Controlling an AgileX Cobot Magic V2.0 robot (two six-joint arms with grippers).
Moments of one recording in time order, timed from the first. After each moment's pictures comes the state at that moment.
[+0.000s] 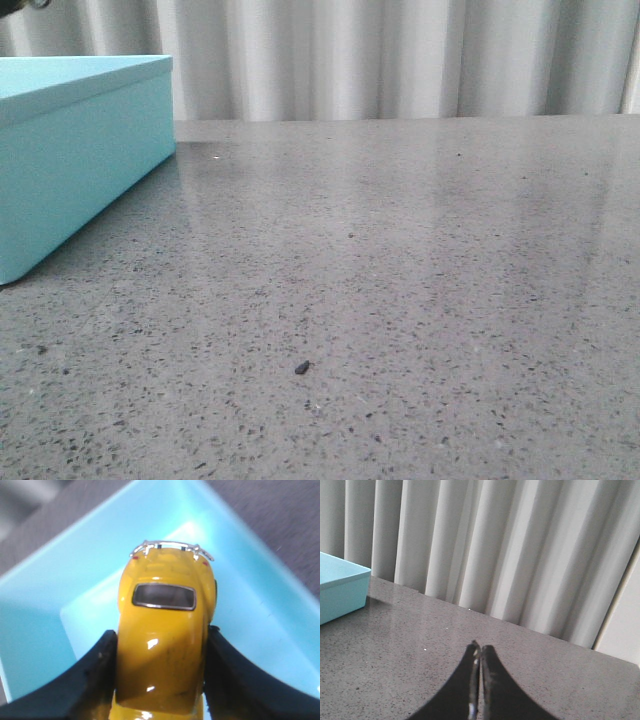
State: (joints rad) left arm -0.15 1.52 -1.48 -0.02 0.93 0.45; right arm 0.30 0.17 -0.64 -0.13 0.51 -0.13
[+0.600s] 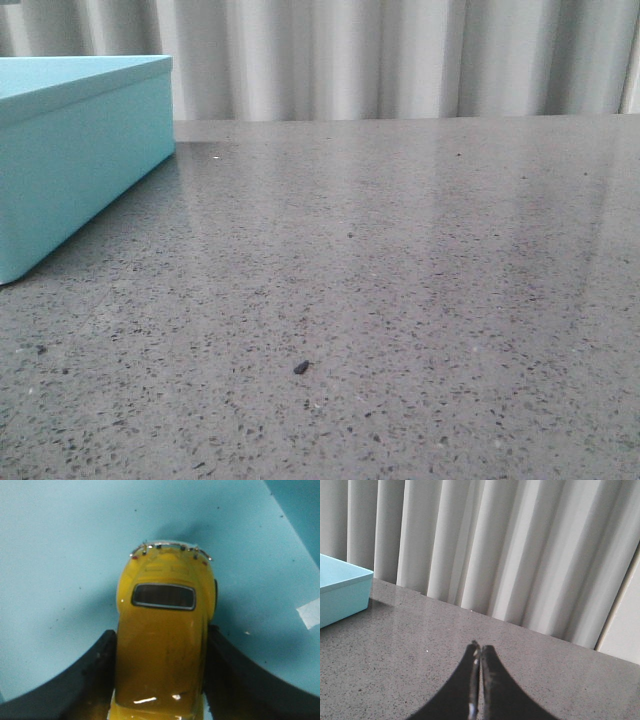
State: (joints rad) left arm -0.12 1.61 -1.26 -0.04 0.88 0.44; right arm 0.30 0.17 -0.64 -0.12 0.51 -0.13
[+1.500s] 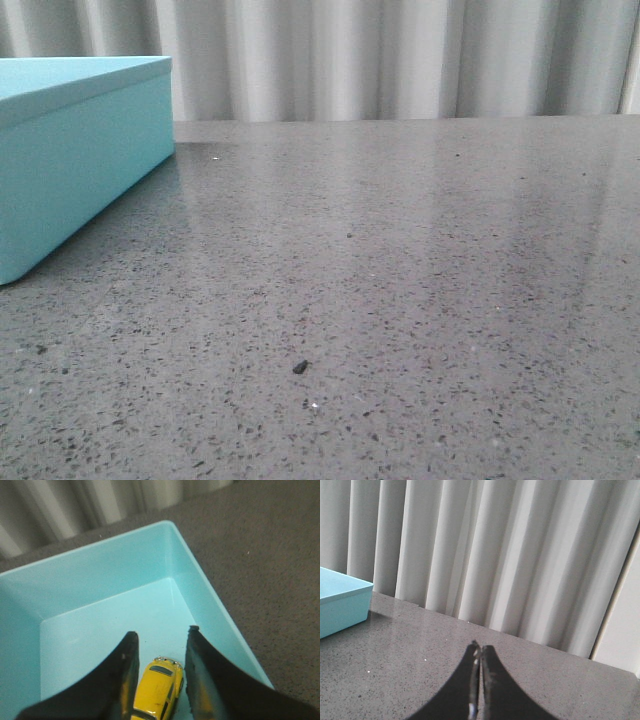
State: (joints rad) left arm -0.12 1.05 -1.01 -0.34 0.52 0.45; right arm 0.30 0.05 -0.59 -0.12 0.51 -0.13
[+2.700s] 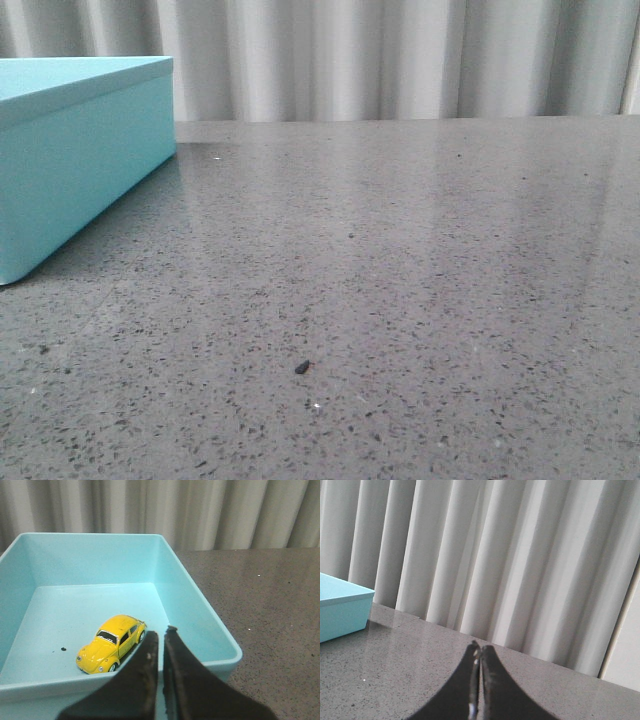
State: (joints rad) left arm -0.12 0.36 -0.38 -0.61 0.32 0.46; right arm 0.30 -0.02 -0.38 -0.14 0.27 -0.13
